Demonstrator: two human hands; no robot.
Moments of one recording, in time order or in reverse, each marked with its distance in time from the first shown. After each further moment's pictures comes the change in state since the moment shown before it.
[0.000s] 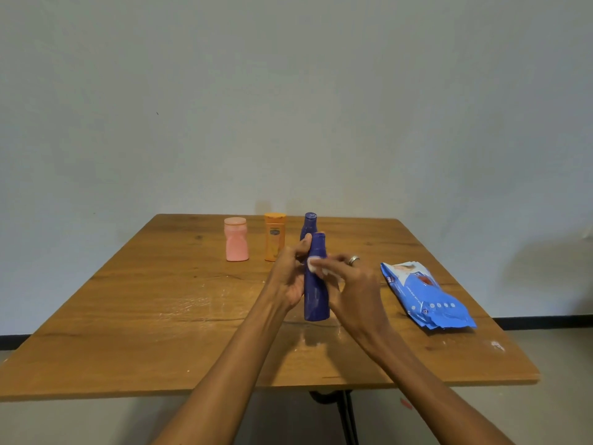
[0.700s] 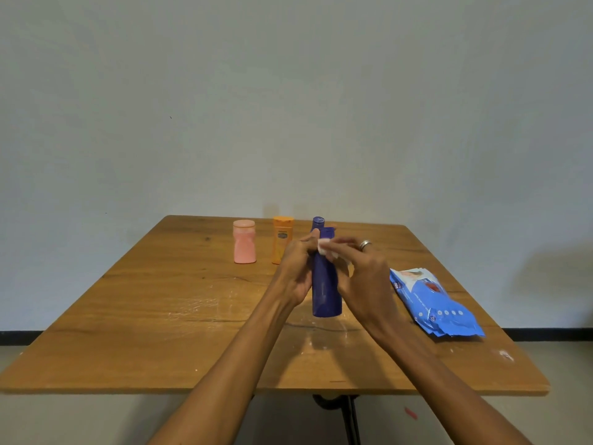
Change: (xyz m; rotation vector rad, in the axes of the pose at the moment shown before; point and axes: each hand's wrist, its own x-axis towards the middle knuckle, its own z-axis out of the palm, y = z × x) left_hand -0.007 0.016 0.011 0.117 -0.078 0.129; right_hand 0.025 -0.013 -0.010 -0.021 0.075 -0.068
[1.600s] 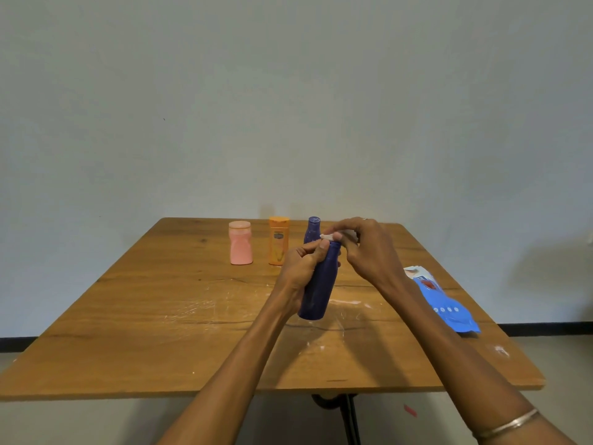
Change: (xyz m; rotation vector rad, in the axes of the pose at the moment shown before) left_hand -0.013 -0.012 0.005 0.257 0.041 0.098; right_hand 0.049 0.012 -0.019 -0.052 -0.154 0.176
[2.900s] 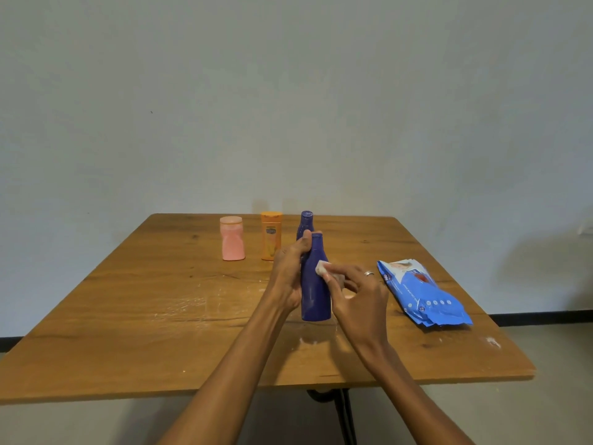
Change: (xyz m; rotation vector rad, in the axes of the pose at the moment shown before) left_hand 0.010 -0.011 0.002 -0.308 0.064 -0.210; right_hand -0.088 0.022 0.051 0.285 0.286 0.045
